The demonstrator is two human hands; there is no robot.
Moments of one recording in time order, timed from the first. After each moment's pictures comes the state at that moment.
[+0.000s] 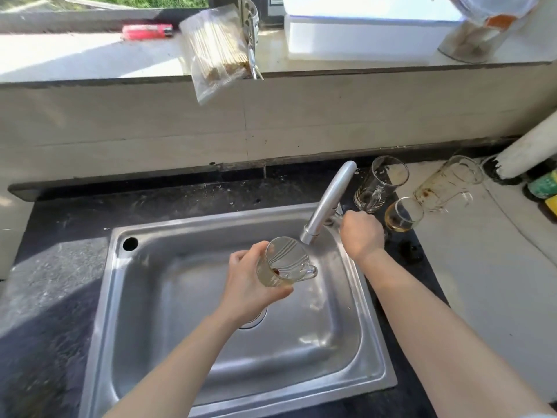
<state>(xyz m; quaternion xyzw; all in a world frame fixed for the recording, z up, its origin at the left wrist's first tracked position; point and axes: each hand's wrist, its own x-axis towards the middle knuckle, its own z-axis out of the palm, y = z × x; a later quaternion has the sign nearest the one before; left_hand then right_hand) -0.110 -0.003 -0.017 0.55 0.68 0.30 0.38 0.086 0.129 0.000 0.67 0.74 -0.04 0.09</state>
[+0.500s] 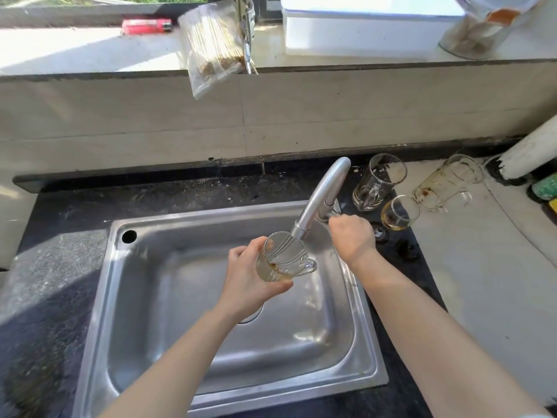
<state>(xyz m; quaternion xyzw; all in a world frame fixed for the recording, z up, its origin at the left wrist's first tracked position) -0.095 -0.003 -0.013 0.53 0.70 0.31 0.36 0.084 0.121 0.000 0.56 0.81 0.02 0.17</state>
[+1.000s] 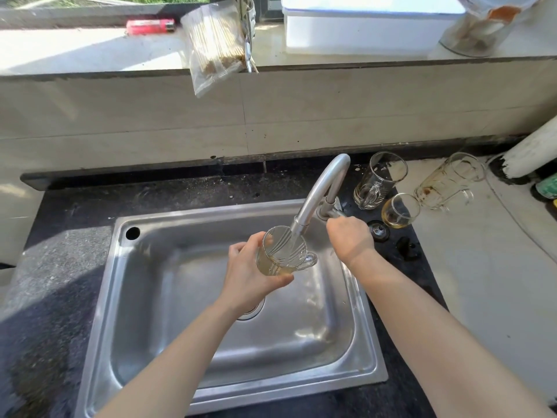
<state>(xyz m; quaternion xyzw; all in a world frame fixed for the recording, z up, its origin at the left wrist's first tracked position) -0.091 -0.003 -0.006 0.51 0.71 0.32 0.37 0.083 0.115 0.001 0.54 0.82 -0.01 0.19</state>
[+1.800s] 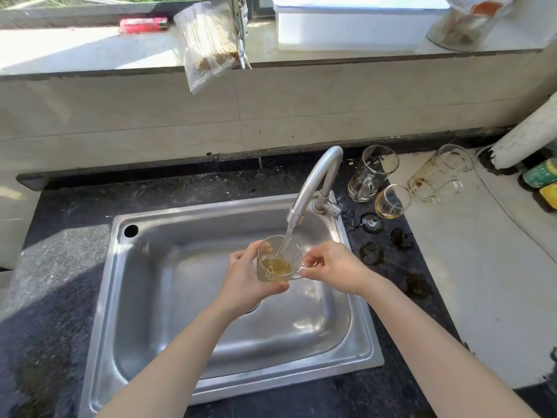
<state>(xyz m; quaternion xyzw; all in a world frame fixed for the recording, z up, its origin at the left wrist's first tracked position) -0.098 -0.022 -0.027 0.51 0.69 0.29 0.42 0.092 0.052 0.013 0.53 0.70 -0.48 -0.01</state>
